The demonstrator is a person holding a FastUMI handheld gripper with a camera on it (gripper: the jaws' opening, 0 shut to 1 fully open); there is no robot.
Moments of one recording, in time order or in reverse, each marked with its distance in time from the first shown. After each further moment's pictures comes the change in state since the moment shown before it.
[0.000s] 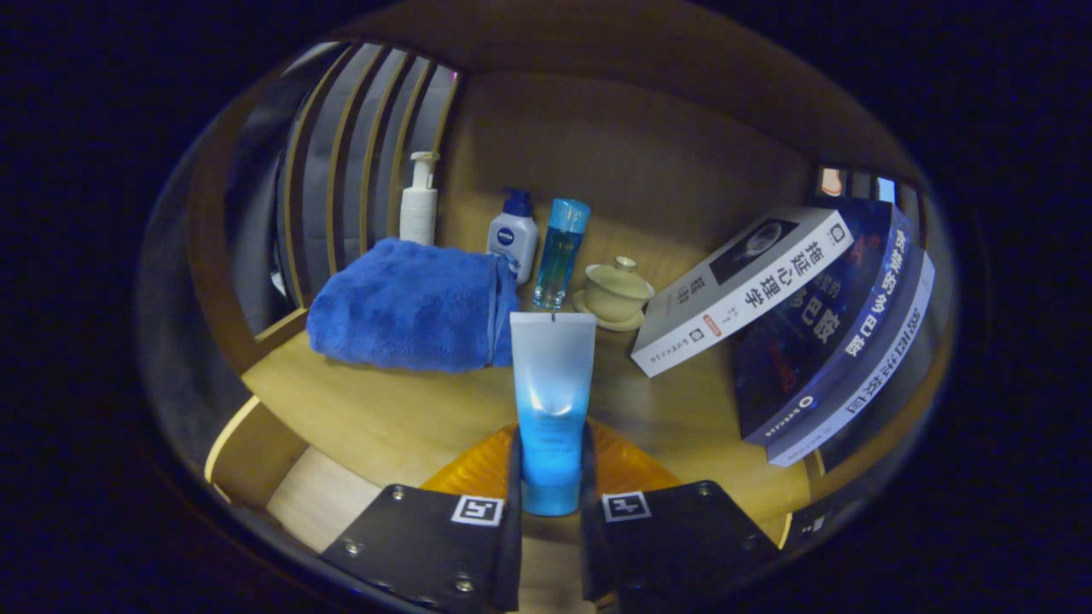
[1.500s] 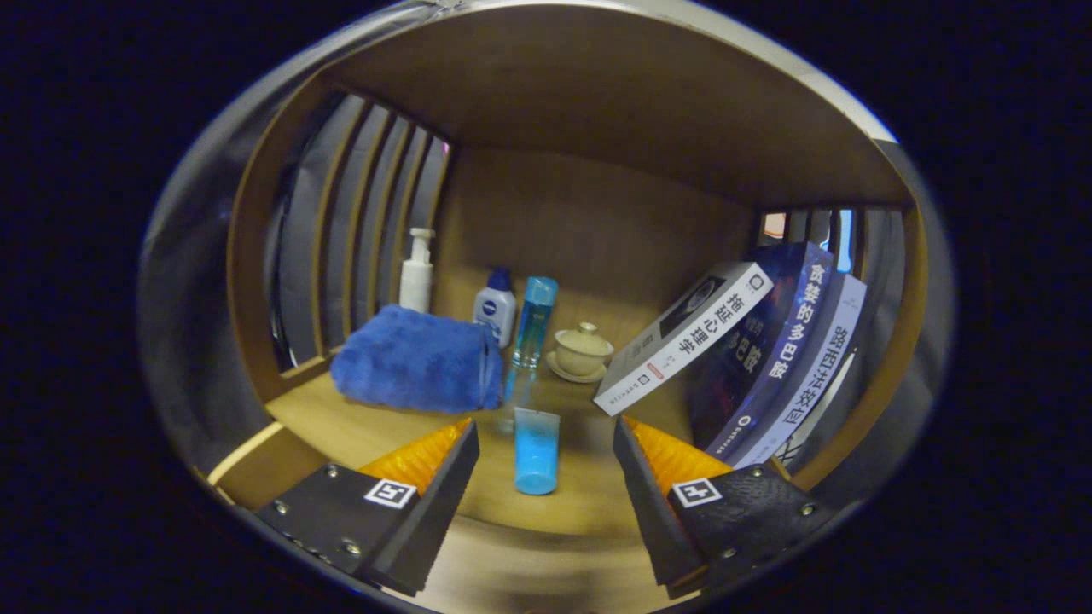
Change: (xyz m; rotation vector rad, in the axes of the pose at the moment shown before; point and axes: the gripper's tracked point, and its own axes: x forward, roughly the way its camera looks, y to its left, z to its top) arm -0.082 -0.009 0.031 0.052 -0.272 -0.035
